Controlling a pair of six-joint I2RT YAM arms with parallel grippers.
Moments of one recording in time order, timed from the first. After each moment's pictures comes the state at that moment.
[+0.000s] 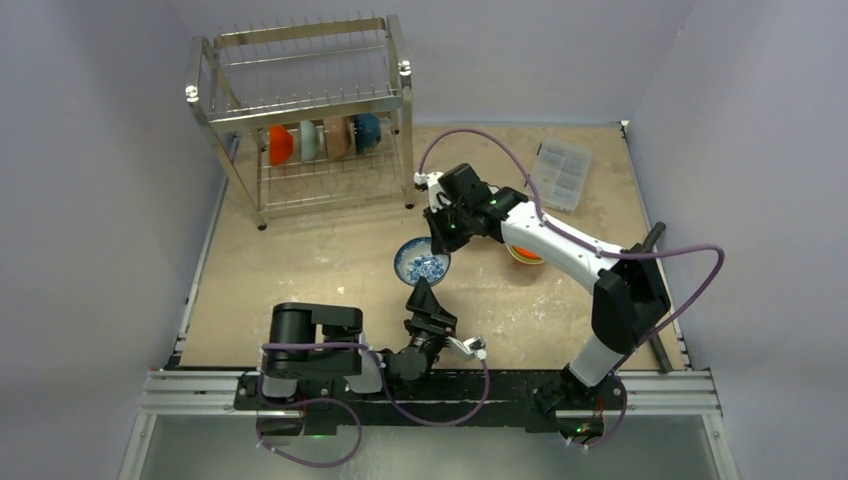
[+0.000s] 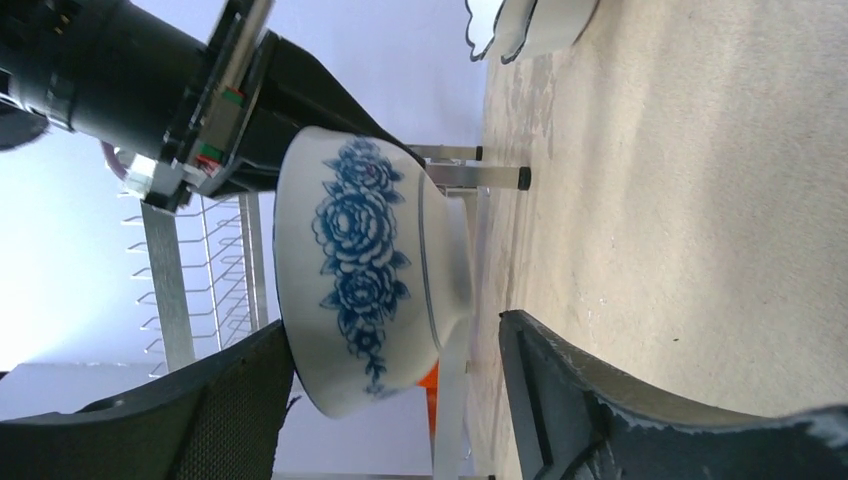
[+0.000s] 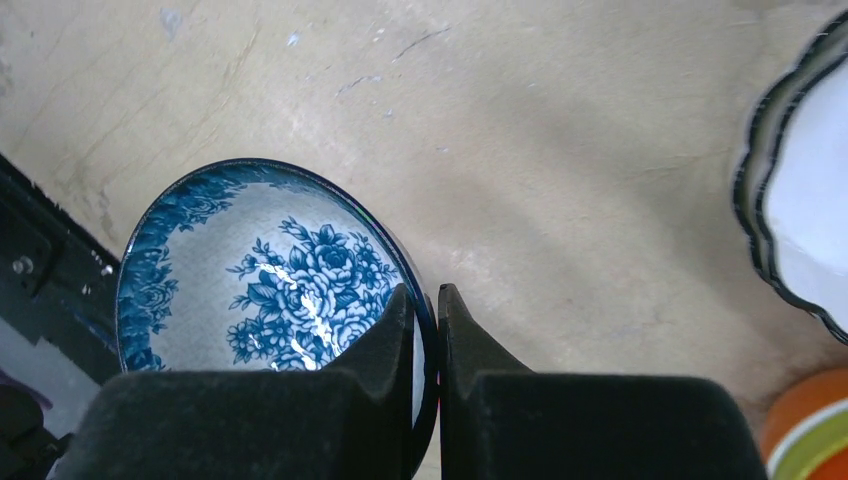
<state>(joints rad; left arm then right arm) -1.53 1.92 0.47 1.48 -1.18 1.52 0.70 1.67 1.34 -0.64 -0.24 0.13</state>
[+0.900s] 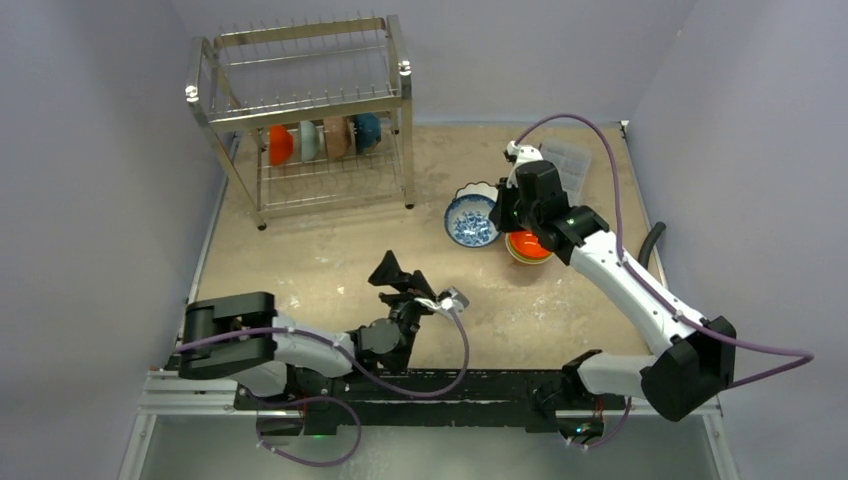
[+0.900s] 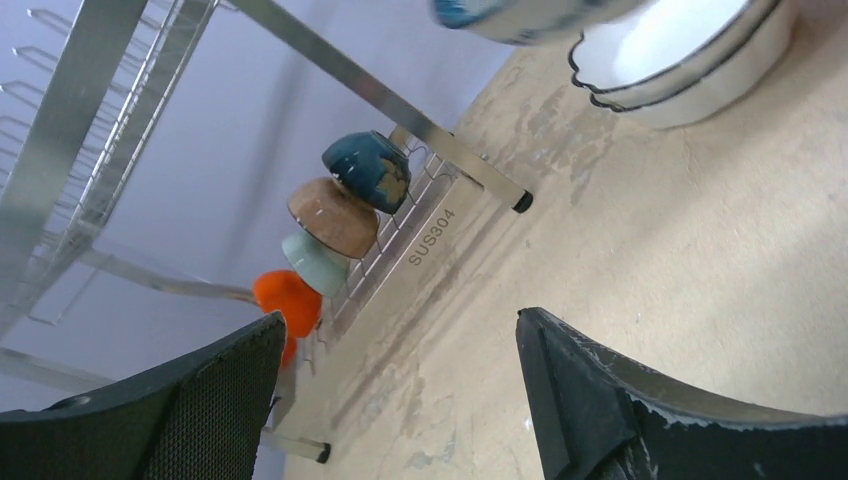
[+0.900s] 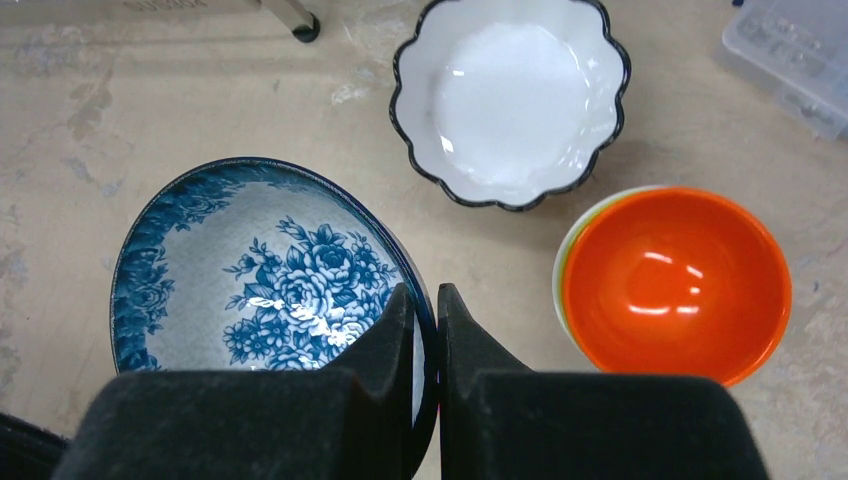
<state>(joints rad) -1.43 1.54 0.44 1.28 -1.18 1.07 0.49 1.28 1.14 -0.52 0.06 0.33</state>
